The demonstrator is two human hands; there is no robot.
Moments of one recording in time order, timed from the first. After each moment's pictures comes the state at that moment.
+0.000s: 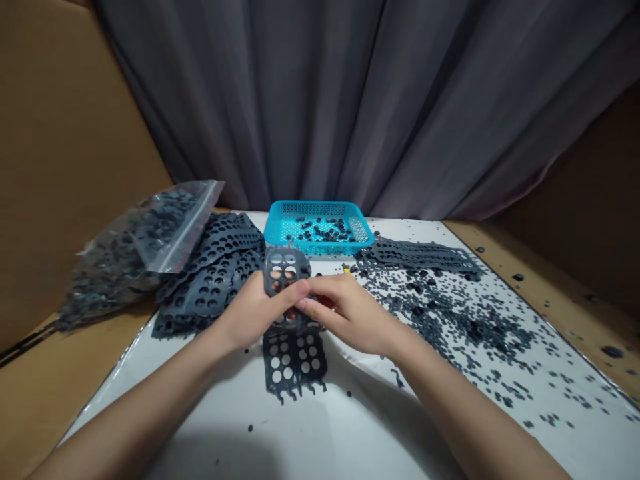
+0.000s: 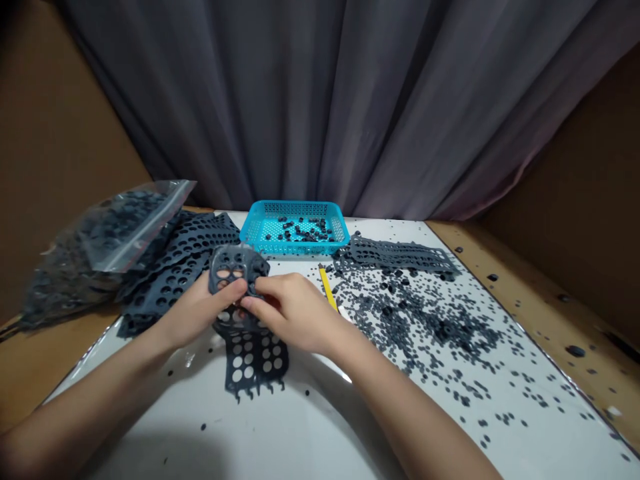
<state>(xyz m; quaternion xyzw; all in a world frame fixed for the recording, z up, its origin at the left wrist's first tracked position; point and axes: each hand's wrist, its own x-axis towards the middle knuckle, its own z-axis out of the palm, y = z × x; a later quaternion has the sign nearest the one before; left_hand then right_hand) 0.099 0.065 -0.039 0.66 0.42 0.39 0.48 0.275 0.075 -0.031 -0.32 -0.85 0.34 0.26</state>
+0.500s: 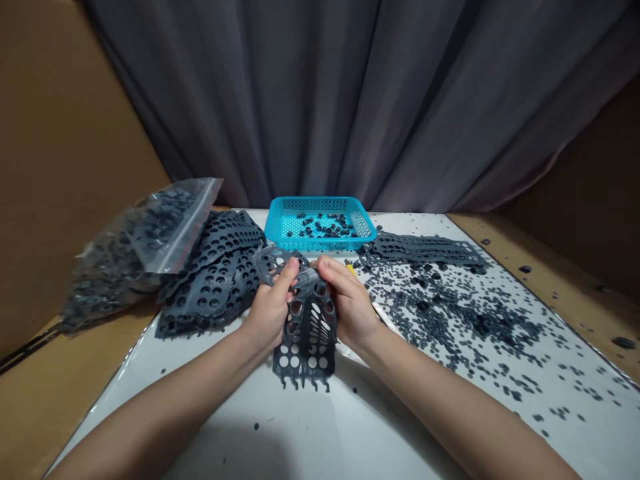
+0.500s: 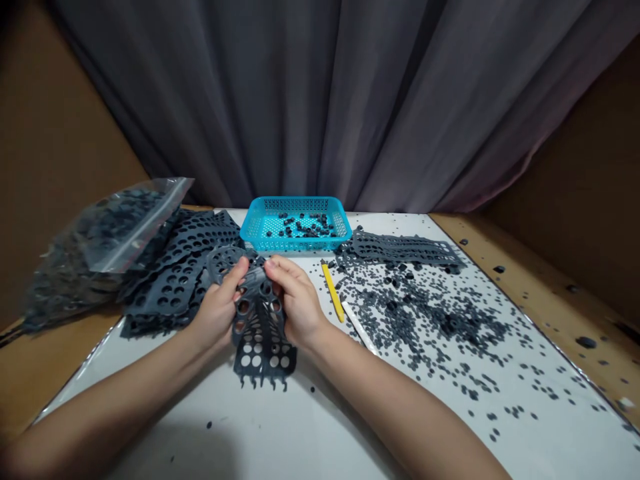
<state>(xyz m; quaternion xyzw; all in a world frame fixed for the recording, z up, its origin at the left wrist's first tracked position) 0.138 0.067 -0.054 0.23 0.48 0.58 0.62 0.243 0.081 -0.059 -0.26 -0.35 0.71 0.54</state>
